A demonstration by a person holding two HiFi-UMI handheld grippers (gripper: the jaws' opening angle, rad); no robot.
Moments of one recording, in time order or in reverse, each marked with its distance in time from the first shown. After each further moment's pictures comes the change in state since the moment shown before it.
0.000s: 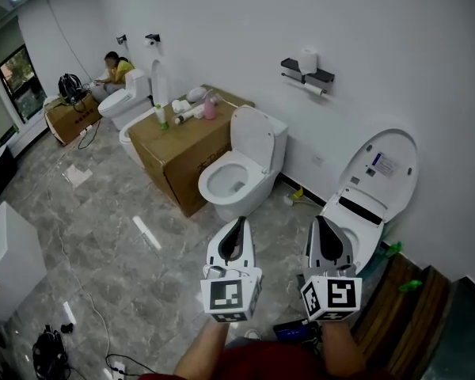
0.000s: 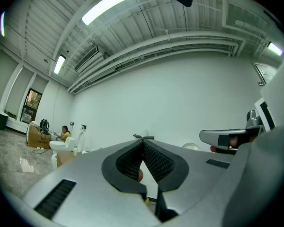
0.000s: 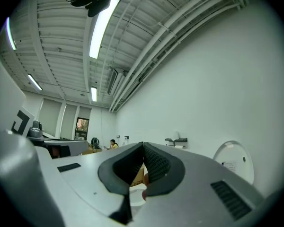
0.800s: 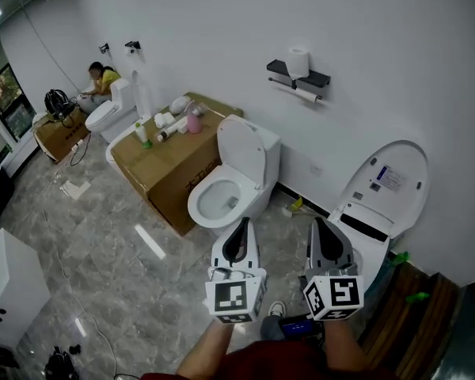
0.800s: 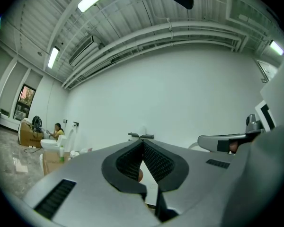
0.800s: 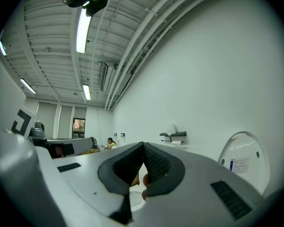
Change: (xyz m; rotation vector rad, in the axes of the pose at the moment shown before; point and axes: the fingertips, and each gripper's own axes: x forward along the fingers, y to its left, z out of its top) left arm 0.200 -0.009 -0.040 -0.002 0.017 -0.033; right arm 0.162 -0.107 -0.048 0.057 0.045 0.001
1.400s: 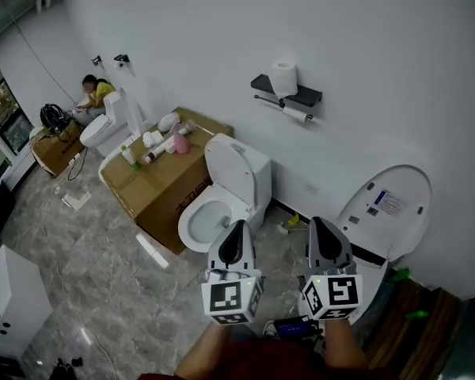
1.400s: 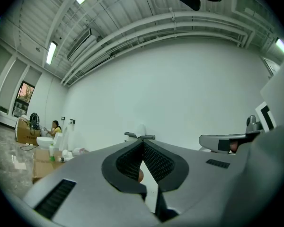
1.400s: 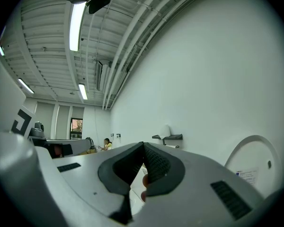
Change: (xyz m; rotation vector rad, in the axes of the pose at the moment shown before) left arm 0.150 -0.026 -0.009 -0.032 0.022 0.008; right arm 0.110 -0.109 0.010 0.003 -0.001 -0.005
